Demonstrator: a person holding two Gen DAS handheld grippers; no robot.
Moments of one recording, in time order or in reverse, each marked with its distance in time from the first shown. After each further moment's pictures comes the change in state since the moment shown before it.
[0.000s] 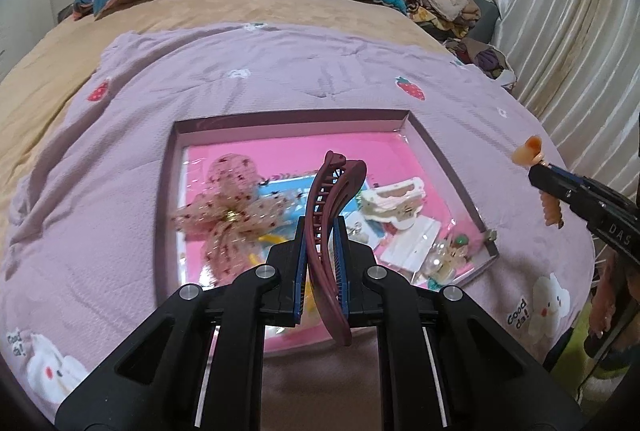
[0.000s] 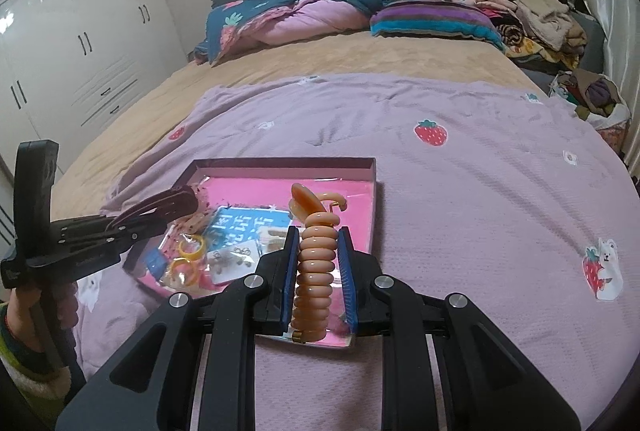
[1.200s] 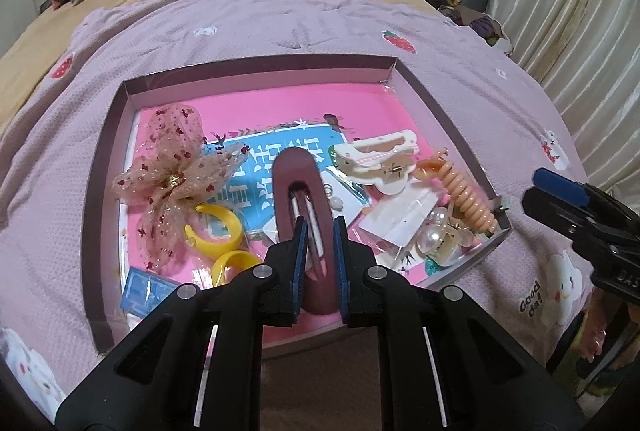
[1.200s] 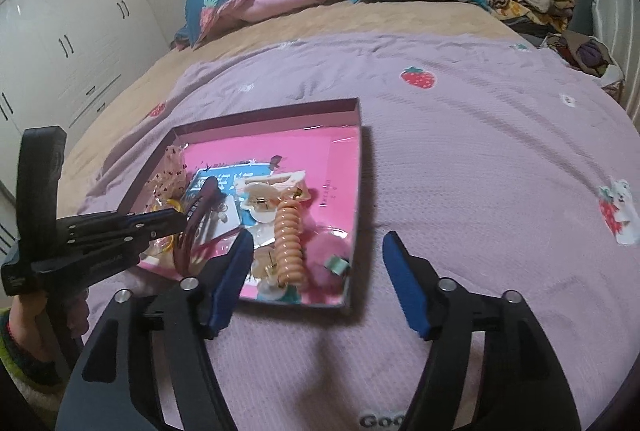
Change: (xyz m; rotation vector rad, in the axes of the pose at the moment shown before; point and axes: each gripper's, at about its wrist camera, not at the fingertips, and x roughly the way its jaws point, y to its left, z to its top) left arm 0.044 -0.020 -0.021 0.032 0.101 -0.015; right arm 0.020 -0.012 -0.041 0.075 0.072 -0.023
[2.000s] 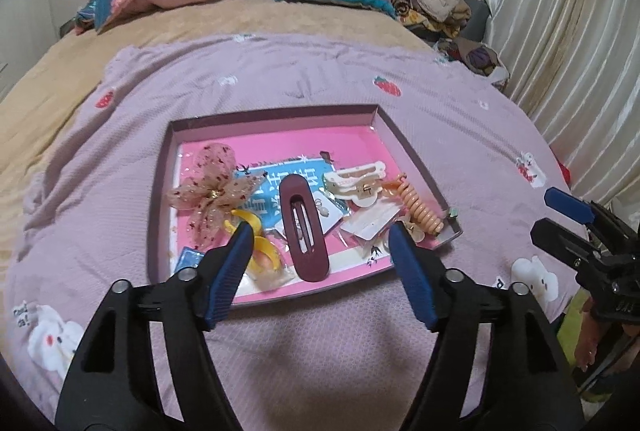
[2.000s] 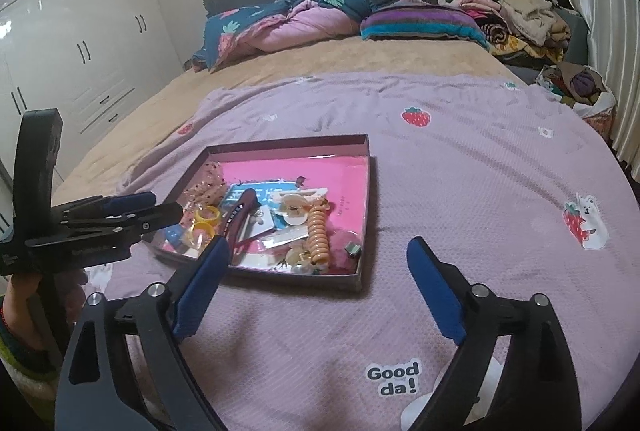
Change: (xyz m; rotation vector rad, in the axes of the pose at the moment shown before) left arm -0.086 -0.020 -0.011 -0.002 -0.139 0.043; right arm -0.077 0.025 -0.014 -0.049 -0.115 0.003
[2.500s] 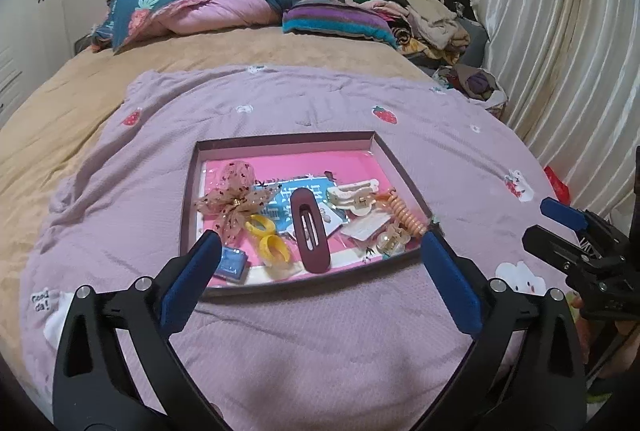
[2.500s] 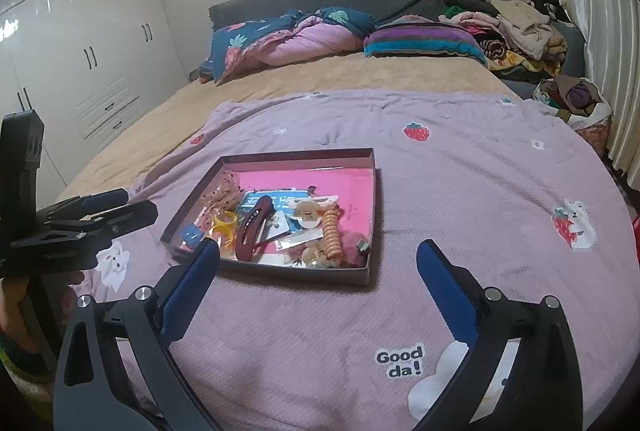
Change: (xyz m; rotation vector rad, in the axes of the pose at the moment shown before) left arm -0.053 -0.001 -0.014 -0.002 -0.103 0.023; right arm -0.033 0.017 -0.008 -0.011 -0.053 -0.001
